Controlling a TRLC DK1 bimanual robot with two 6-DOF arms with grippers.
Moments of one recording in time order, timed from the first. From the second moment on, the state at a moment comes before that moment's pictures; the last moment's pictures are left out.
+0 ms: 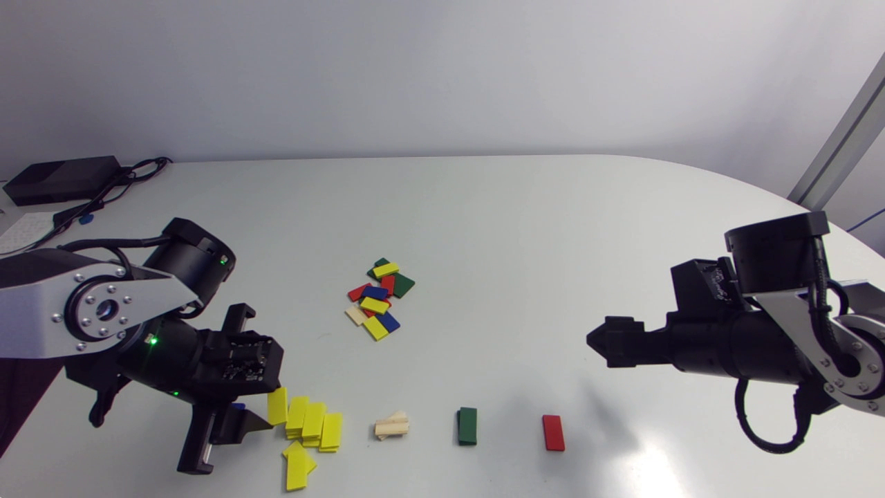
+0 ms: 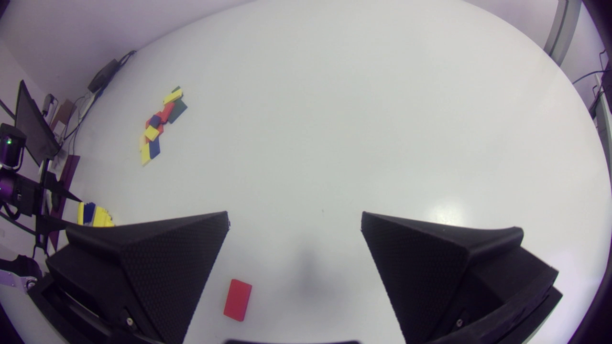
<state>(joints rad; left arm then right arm) -0.28 1.30 0.70 -0.74 0.15 1.27 0.15 1.09 0.53 -0.25 -0.21 0.16</state>
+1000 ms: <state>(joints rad) -0.27 1.38 0.67 -0.61 0.14 1.31 0.15 1.12 0.53 -0.25 -0.21 0.16</state>
